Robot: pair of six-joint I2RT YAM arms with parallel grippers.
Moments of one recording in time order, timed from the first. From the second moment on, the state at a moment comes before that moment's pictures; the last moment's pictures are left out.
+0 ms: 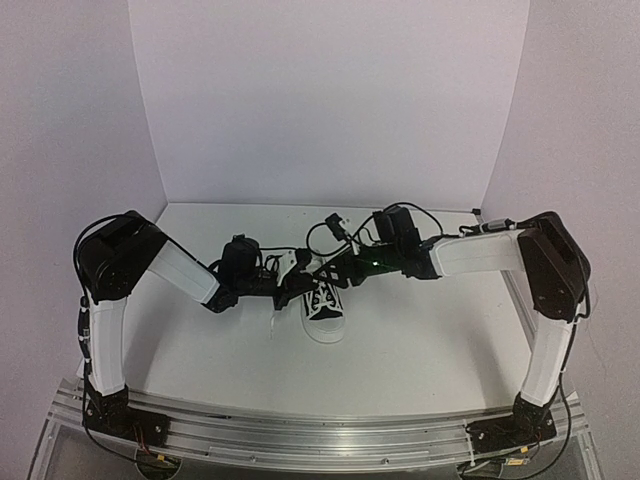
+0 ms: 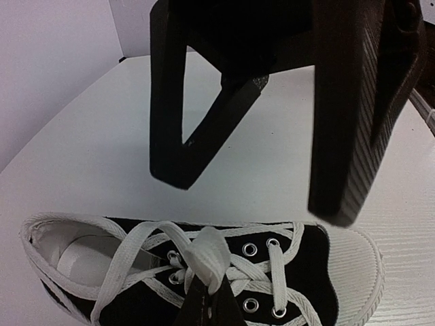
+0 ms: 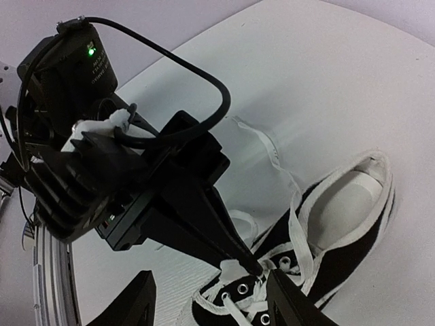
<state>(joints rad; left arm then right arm) -0.68 2.06 0.96 0.76 0.62 0.34 0.68 1.93 1.23 0.14 -0.60 0.12</state>
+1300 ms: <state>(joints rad) -0.68 2.06 0.96 0.76 0.62 0.34 0.70 2.03 1.27 0.19 -0.56 0.14</state>
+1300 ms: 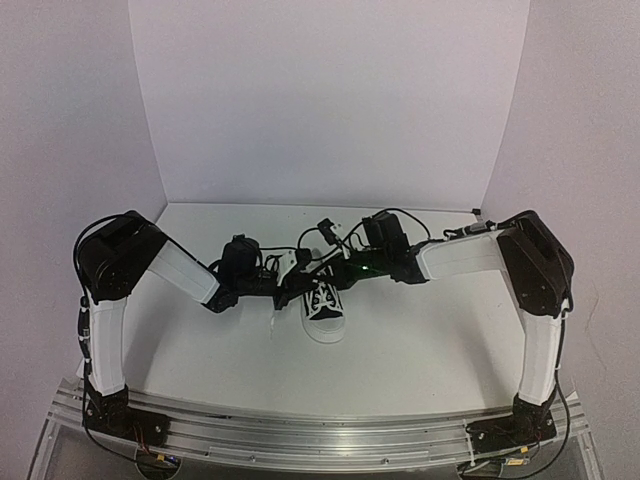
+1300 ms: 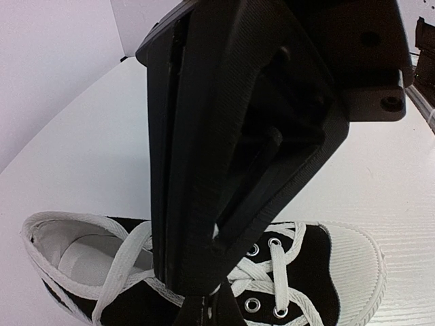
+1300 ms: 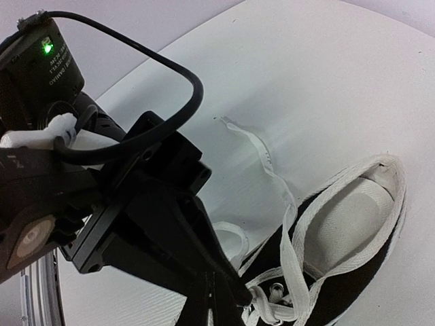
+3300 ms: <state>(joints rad) -0.43 2.09 1.49 -0.78 0.40 1.05 0.70 2.03 1.29 0.19 -0.51 0.16</state>
